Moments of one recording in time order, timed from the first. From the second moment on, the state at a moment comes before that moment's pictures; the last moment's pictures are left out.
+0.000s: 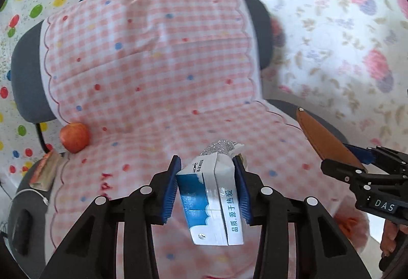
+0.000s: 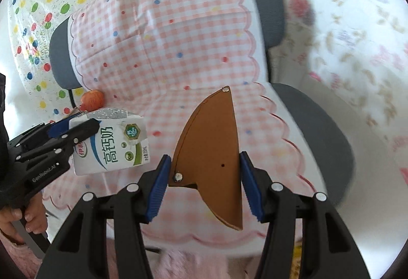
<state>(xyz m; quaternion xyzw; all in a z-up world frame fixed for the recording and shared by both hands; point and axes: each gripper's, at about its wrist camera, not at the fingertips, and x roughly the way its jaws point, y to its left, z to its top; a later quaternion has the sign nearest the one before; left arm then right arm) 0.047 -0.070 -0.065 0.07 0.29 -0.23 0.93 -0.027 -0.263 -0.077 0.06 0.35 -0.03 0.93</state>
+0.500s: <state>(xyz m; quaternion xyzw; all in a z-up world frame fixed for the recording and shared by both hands) -0.039 -0.178 -0.060 0.09 0.25 -0.38 0.89 -0.161 -0.331 -0.073 0.10 0.32 -0.15 0.93</state>
